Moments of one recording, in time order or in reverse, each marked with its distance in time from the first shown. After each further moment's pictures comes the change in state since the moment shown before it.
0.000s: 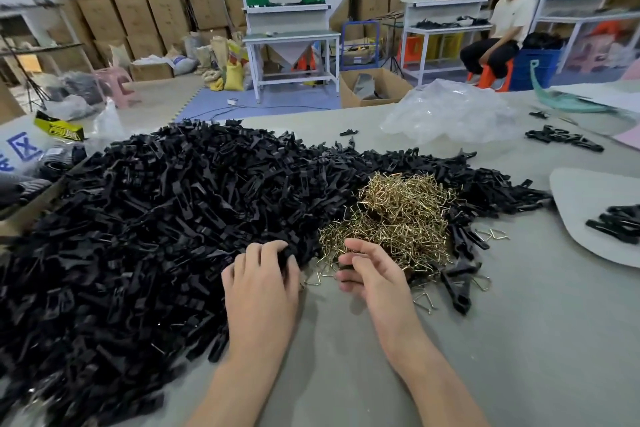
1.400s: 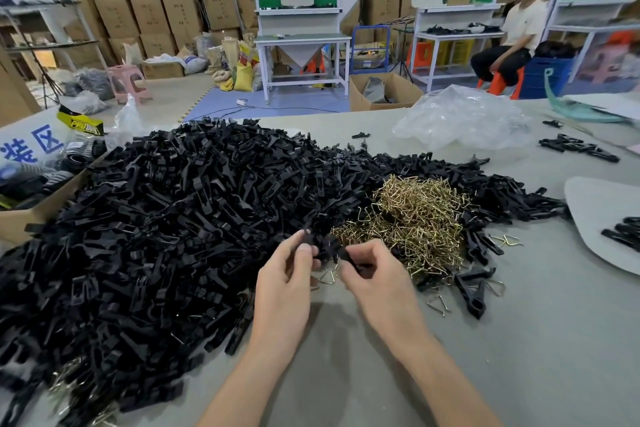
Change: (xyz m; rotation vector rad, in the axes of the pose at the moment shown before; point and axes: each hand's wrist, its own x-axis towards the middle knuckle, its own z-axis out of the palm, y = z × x) left_hand 0.004 0.011 -0.020 -1.083 -0.275 -0.498; right_hand -0.002 0.002 0.008 -0.628 -0.026 -0.234
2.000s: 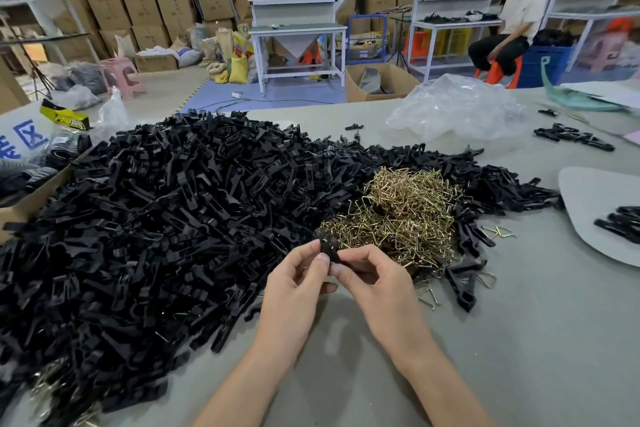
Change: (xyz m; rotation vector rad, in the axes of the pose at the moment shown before) left_hand -0.015 -0.003 0.018 -0.143 -0.137 -0.128; right_hand -0.014 0.007 -0.016 0.153 -0.052 -0.049
